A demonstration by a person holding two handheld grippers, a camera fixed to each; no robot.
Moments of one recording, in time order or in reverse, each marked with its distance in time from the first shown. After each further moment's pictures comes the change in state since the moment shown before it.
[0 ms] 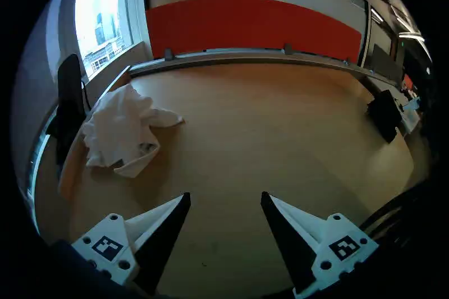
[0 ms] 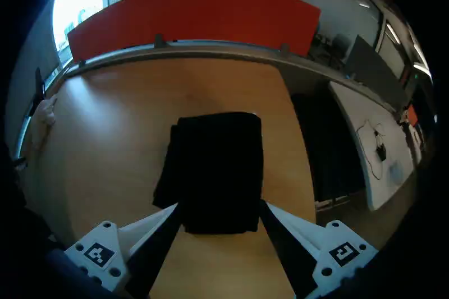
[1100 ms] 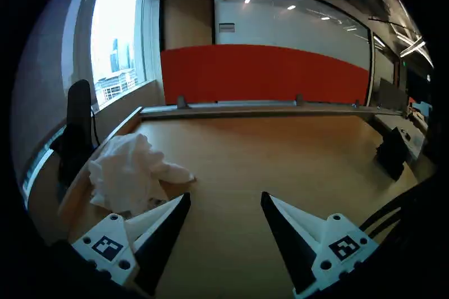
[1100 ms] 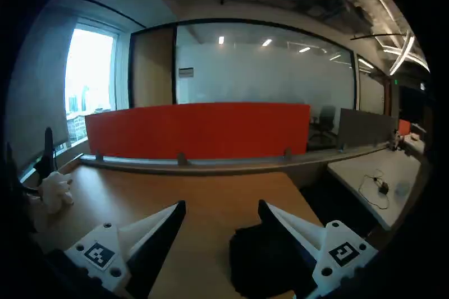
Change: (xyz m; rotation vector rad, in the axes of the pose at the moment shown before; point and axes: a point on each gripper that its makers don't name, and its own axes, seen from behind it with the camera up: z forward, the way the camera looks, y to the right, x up) left arm 0.101 -0.023 0.015 0.059 0.315 -0.051; right arm 0.132 -0.115 -0.083 -0.016 0.698 0.101
